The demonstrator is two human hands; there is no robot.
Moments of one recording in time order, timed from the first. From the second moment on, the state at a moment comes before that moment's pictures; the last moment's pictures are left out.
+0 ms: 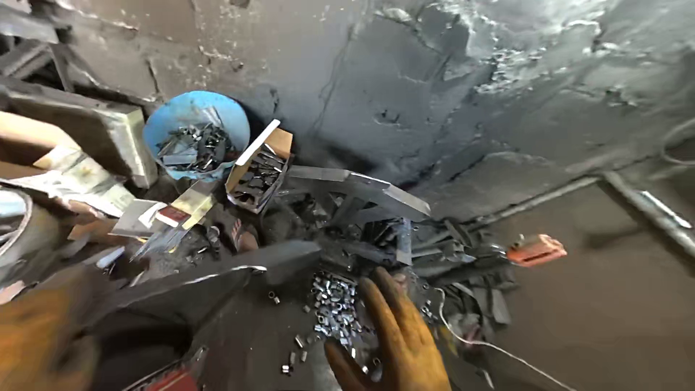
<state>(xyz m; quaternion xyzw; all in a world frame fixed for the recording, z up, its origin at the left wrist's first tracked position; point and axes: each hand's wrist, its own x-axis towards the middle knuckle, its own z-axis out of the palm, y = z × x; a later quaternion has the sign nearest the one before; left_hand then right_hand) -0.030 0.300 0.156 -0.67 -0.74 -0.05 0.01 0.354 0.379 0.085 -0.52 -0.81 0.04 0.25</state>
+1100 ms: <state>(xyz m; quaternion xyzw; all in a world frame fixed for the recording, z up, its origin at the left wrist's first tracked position) 0.050 0.562 -0.034 -0.73 -0.64 0.17 -0.16 0.382 0.537 -0.093 -0.57 -0.81 -0.11 0.07</state>
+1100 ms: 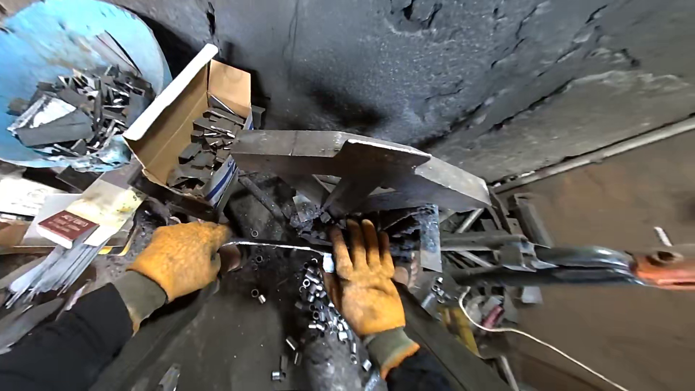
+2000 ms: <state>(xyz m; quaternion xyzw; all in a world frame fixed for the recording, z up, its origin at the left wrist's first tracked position) 0.074 0.549 -0.029 -0.63 -0.74 0.14 -0.20 0.358 0.546 -0.059 -0.64 -0.77 -0.03 -0.01</state>
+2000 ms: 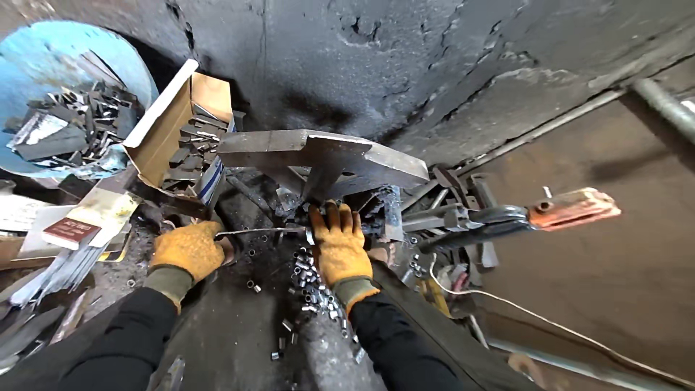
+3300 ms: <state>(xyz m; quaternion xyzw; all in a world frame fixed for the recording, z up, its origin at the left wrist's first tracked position) 0.157 0.425 0.012 -0.85 -0.50 -0.03 -0.14 0.339 0.452 -0.015 -0.67 -0.55 0.45 0.23</state>
